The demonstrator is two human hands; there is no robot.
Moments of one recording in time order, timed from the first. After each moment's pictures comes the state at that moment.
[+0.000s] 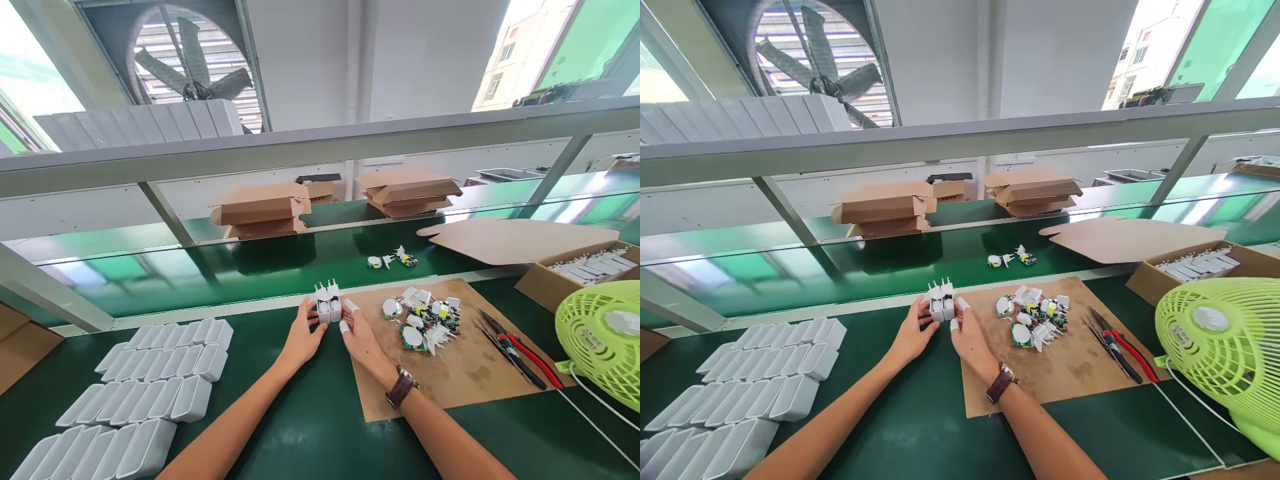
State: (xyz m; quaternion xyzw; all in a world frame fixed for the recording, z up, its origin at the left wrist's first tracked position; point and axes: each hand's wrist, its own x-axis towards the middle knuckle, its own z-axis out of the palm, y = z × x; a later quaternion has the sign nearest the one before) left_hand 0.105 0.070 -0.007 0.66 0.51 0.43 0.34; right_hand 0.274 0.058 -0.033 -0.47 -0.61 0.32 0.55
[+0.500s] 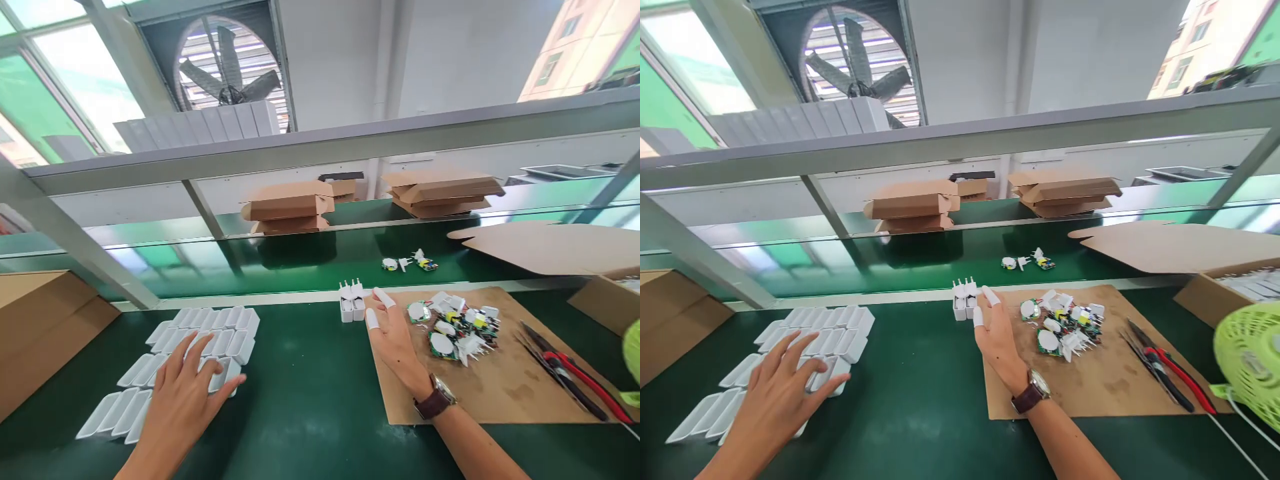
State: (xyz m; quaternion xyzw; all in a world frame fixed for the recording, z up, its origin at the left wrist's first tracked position) left_hand -0.117 -0.057 0.053 0.77 0.55 0.19 -0.27; right_hand 0.277 0.033 0.018 -0.53 -0.63 0.16 0.55
